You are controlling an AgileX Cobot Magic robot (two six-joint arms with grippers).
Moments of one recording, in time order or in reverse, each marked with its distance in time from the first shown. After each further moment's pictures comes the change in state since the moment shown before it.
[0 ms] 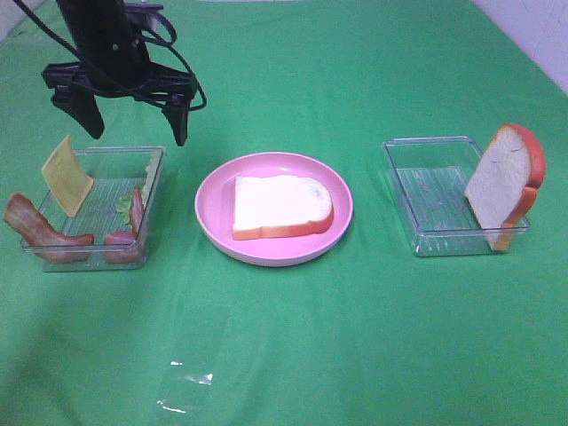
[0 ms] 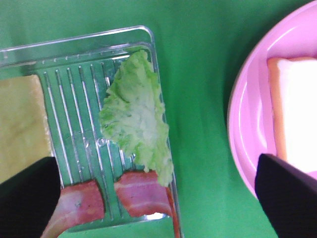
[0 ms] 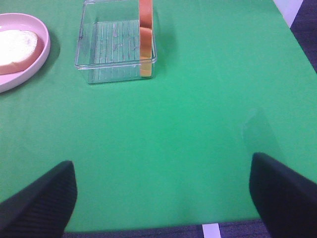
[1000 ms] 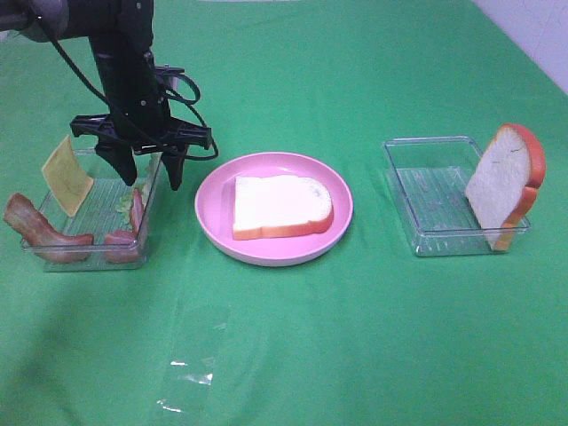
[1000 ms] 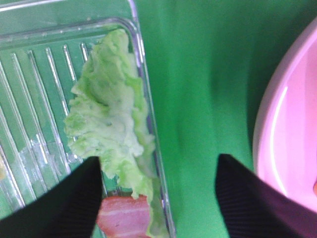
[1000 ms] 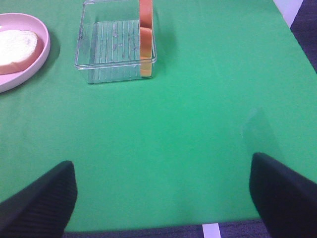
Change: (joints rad) left arm -0.008 0.147 -0.023 -0.005 0.005 -0.019; right arm 0.000 0.000 0.000 0.000 0.000 0.000
